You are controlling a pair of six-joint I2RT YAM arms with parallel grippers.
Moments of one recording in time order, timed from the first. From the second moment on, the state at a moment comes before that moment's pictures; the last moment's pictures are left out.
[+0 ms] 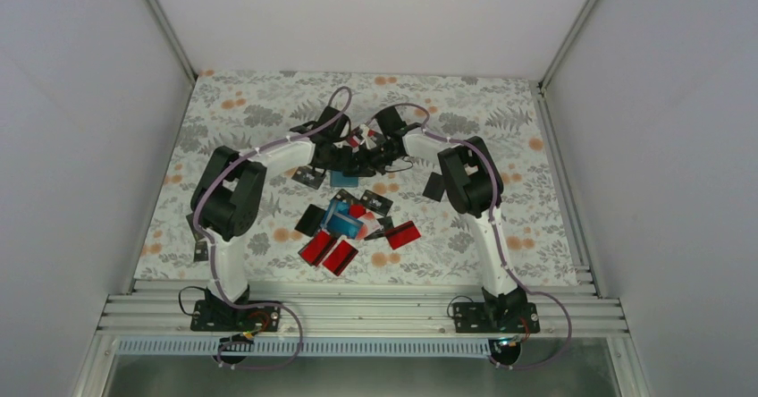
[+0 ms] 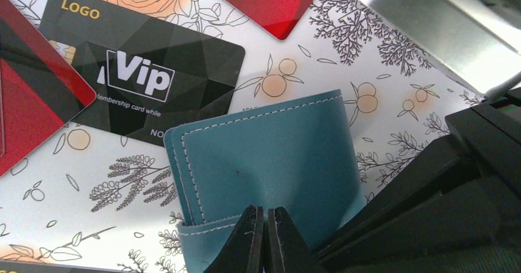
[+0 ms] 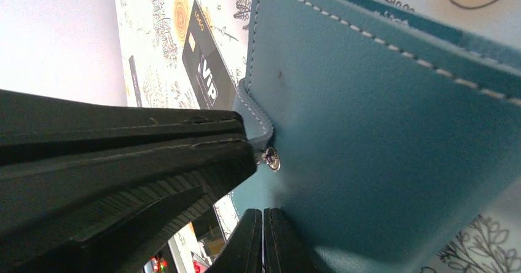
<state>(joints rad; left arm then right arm) -0.50 1.97 1.35 -0.47 0.03 -0.31 0.51 2.37 1.71 -0.49 -0.94 0.41</state>
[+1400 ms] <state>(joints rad) -0.55 2.01 1.41 -0.52 -0.09 -0.26 0.46 2.31 1.64 -0.49 -0.87 0.38</state>
